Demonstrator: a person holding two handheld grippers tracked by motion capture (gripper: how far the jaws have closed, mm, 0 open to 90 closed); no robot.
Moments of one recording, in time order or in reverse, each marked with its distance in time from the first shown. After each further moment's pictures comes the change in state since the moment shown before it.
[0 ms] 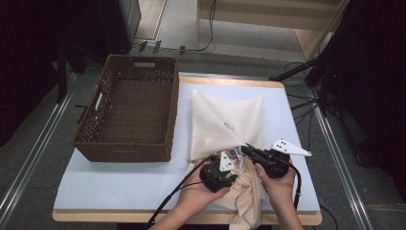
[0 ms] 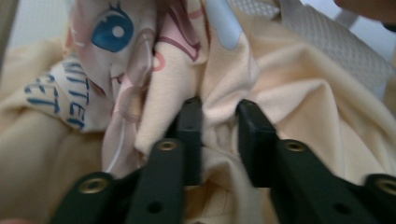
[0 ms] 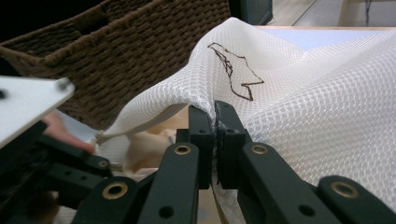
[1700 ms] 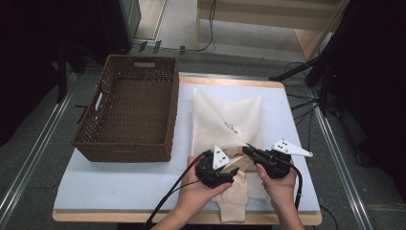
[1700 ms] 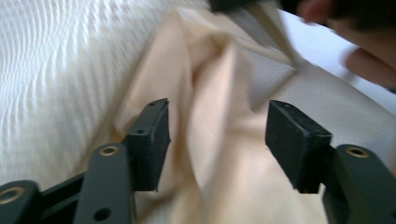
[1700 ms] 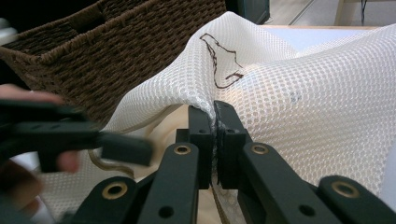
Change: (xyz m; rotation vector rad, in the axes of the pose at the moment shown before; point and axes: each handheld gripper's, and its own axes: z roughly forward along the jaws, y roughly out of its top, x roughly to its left) left arm -0.003 -0.007 -0.027 -0.137 0.080 -0.065; right arm -0.002 -0.001 -0.003 0.006 -0.014 0.002
